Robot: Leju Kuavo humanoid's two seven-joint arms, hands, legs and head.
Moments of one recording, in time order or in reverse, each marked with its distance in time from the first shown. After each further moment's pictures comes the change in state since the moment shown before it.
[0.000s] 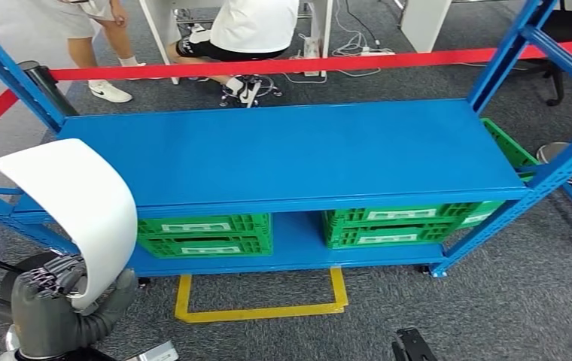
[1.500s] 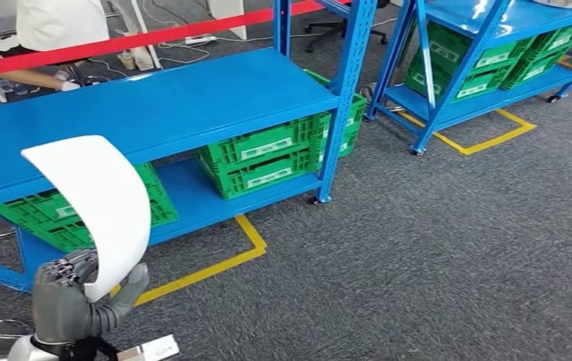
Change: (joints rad) left arm -0.030 -0.018 0.027 0.067 0.101 -0.053 -0.073; right arm 0.055 0.013 -0.067 0.017 -0.010 -0.015 -0.025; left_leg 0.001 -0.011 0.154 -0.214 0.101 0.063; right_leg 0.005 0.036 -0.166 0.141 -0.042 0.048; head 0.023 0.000
